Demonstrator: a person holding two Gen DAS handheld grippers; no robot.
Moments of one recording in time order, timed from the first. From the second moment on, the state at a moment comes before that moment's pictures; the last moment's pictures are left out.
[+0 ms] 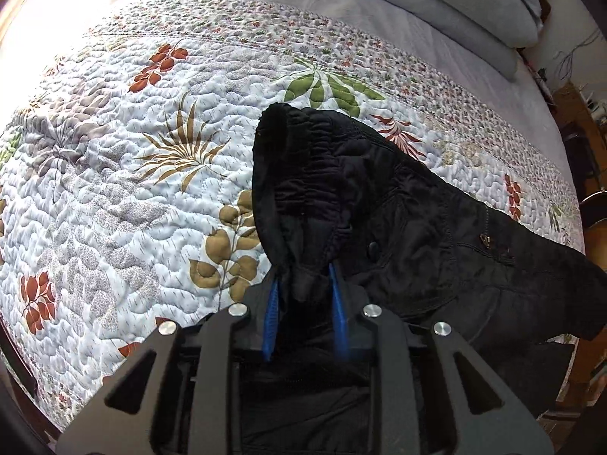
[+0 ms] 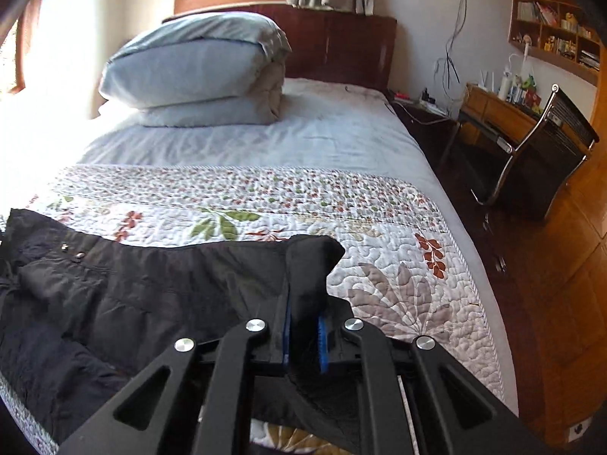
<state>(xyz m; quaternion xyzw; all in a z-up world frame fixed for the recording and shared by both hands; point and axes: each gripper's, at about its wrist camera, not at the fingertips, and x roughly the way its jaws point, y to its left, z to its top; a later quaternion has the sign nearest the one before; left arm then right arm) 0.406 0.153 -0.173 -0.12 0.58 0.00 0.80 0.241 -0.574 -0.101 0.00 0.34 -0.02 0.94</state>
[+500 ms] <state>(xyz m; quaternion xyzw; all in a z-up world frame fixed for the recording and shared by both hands) 0.285 0.172 -0.161 -0.18 0.54 -0.06 0.82 0.047 -0.587 -0.191 0.17 0.33 -0.03 0.93</state>
